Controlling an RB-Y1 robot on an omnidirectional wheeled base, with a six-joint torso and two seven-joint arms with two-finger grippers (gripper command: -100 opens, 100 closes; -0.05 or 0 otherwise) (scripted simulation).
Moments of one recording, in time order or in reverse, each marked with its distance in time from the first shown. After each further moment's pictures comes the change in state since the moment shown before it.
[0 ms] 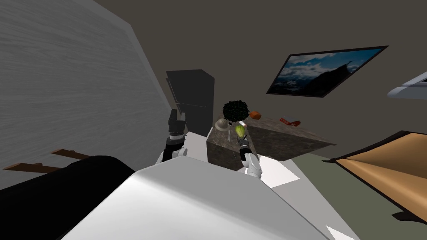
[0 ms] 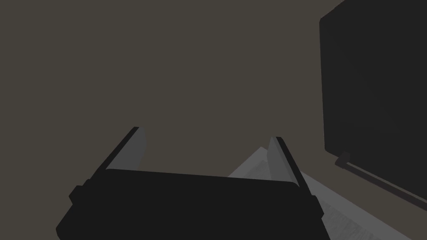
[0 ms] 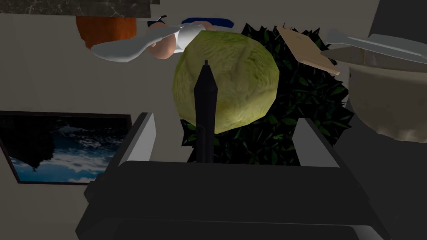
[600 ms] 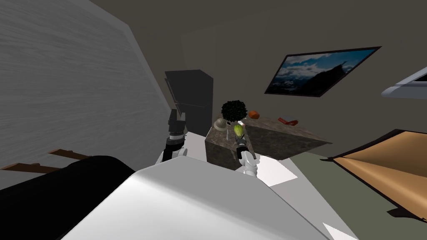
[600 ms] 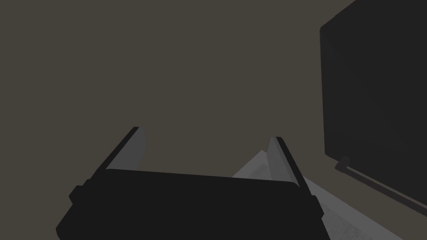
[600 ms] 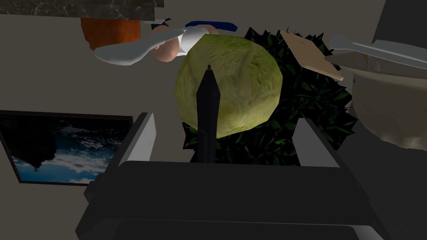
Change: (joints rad) left arm 0.000 0.000 0.000 0.000 0.000 0.000 0.000; right arm -0.017 -0.005 0.098 0.009 0.075 0.114 -0.088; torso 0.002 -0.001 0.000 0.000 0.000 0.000
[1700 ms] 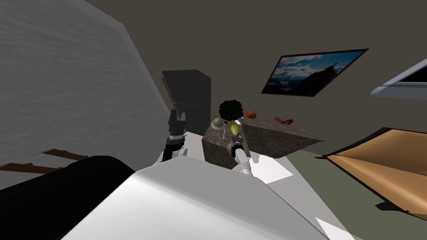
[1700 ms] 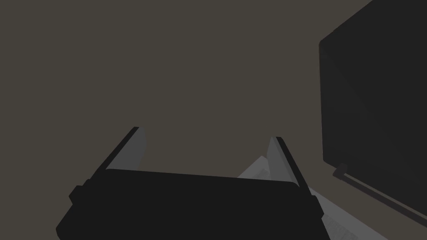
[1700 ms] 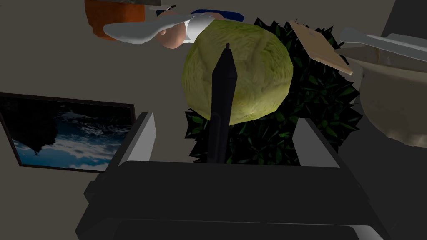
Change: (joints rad) left arm 0.000 0.000 0.000 0.000 0.000 0.000 0.000; right arm -0.020 -0.036 0.219 0.004 0.140 0.228 -0.188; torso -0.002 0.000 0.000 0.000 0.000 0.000
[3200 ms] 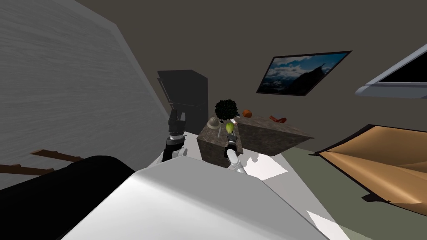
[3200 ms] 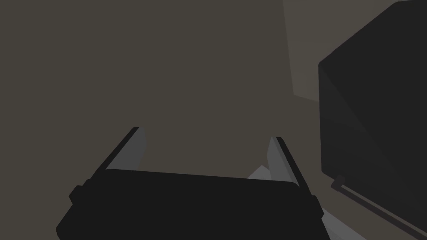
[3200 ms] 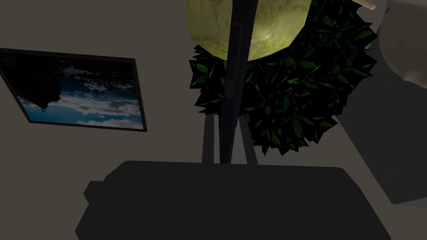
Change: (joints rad) left arm 0.000 0.000 0.000 0.000 0.000 0.000 0.000; right arm -0.032 -0.045 0.320 0.005 0.223 0.340 -0.308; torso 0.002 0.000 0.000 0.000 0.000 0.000
